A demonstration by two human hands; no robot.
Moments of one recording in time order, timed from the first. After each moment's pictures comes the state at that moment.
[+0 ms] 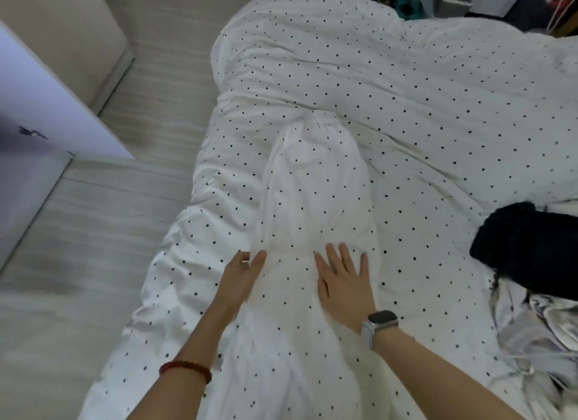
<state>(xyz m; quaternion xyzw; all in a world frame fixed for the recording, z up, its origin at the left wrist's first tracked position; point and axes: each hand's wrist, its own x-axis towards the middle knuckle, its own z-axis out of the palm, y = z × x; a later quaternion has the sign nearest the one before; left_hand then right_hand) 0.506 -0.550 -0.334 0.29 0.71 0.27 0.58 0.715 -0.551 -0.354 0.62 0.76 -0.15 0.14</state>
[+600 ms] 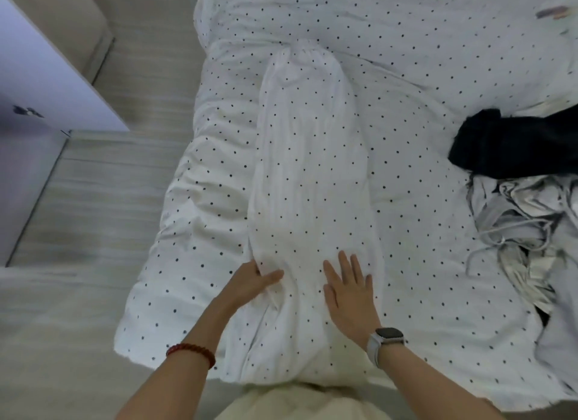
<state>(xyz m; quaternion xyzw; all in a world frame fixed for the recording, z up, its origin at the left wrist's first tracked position) 0.486 -0.728 -0.346 0.41 0.63 0.10 0.64 0.701 -0.781 -0.374 0.68 0.68 -0.26 0.09</state>
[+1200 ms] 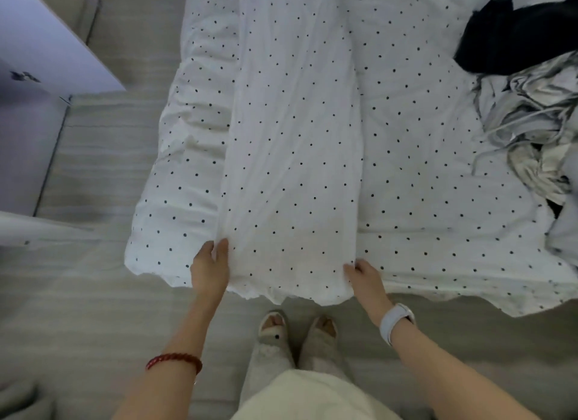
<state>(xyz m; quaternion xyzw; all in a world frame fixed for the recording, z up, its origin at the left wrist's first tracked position) 0.460 -0.898 -0.379 0.41 0.80 0.24 0.36 0.710 -0.940 -0.416 0.77 0.26 -0.54 -0.19</state>
